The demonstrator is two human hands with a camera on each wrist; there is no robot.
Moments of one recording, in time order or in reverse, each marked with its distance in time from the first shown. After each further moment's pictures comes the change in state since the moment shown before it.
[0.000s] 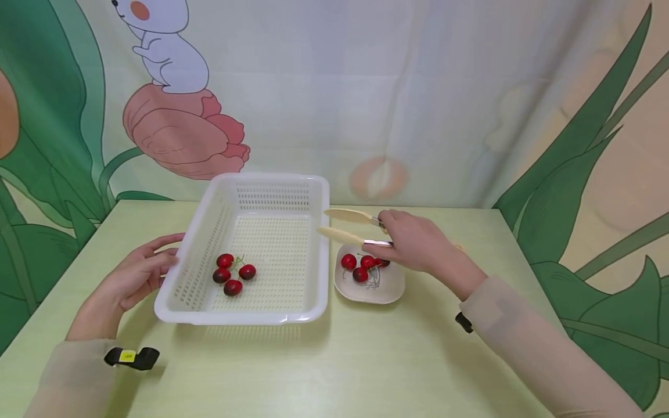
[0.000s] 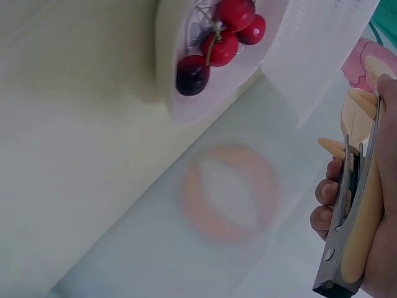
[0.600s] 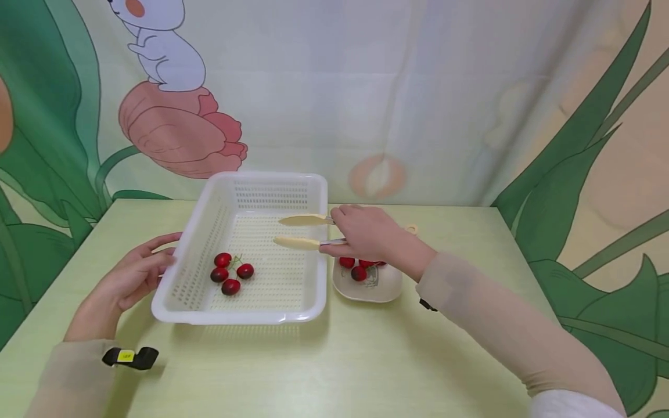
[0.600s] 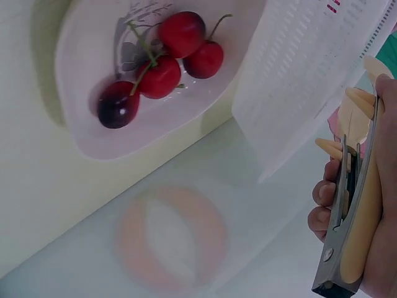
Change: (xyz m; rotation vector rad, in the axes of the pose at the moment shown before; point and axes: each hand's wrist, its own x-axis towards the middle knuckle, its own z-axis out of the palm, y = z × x) left_hand 0.001 -0.002 -0.001 -0.040 -0.006 -0.008; right_hand 0.053 -0.051 0.003 -0.141 -0.071 -0.195
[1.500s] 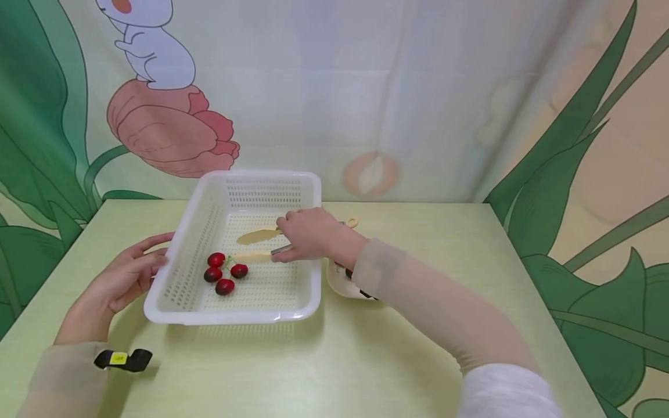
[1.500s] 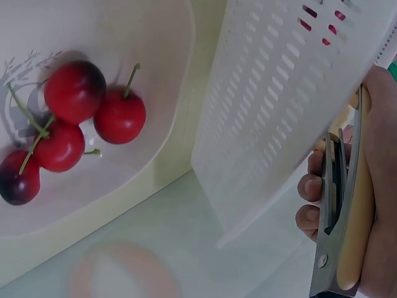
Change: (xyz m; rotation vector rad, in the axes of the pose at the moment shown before) left_hand 0.000 0.001 0.001 -0.075 -0.035 0.009; right_hand 0.065 -0.051 0.014 -0.139 -0.173 -0.109
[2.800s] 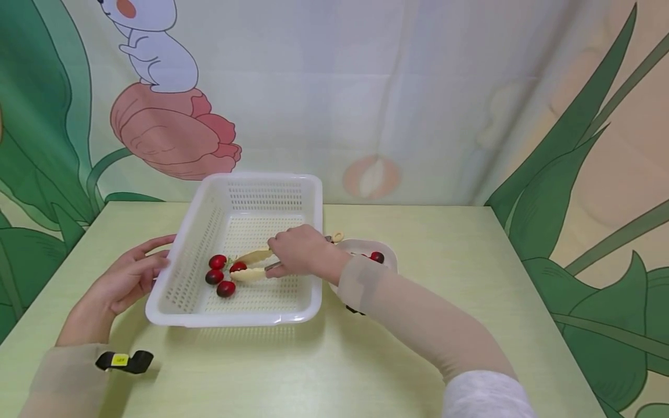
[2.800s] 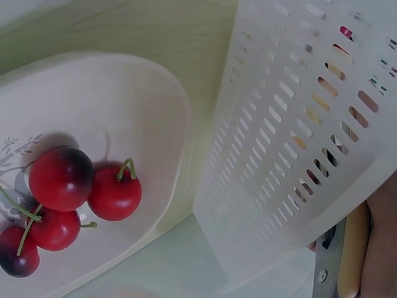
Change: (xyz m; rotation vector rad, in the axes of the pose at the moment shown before) left_hand 0.001 -0.001 0.000 0.009 -0.002 0.012; right_hand 0.017 -0.028 0.024 -0.099 -0.050 0.010
